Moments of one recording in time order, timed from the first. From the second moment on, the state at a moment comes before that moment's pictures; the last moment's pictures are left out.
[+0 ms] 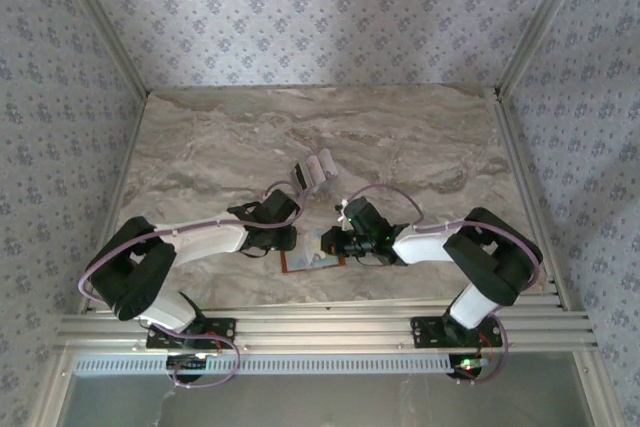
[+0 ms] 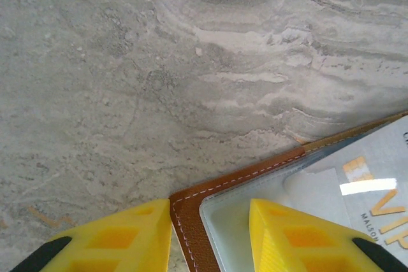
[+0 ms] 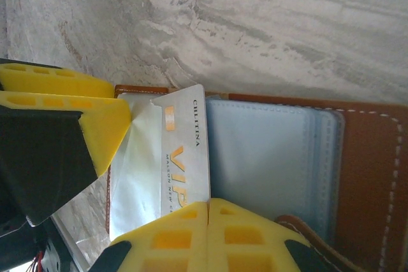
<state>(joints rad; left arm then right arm) -0.79 1.49 0.72 -0.38 -0.08 -0.63 0.83 1.61 0.56 0.30 -0.34 0.88</state>
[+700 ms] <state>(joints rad) -0.79 1.49 0.71 -0.37 -0.07 -0.64 0.93 1.63 0.61 0.26 -0.24 0.87</state>
